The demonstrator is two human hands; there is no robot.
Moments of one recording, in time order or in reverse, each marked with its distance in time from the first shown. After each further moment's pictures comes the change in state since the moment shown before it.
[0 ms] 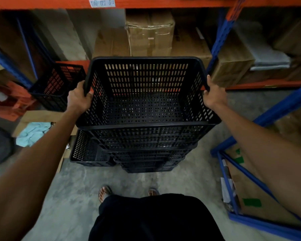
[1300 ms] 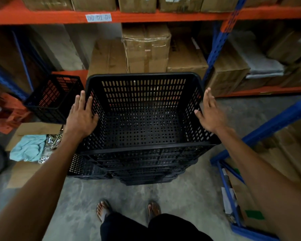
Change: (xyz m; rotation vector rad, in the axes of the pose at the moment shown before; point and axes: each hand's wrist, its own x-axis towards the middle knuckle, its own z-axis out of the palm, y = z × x) left_hand 0.009 -0.002 0.015 0.428 -0.034 0.338; right_hand 0.003 0.012 0.013 -0.154 -0.059 -0.281
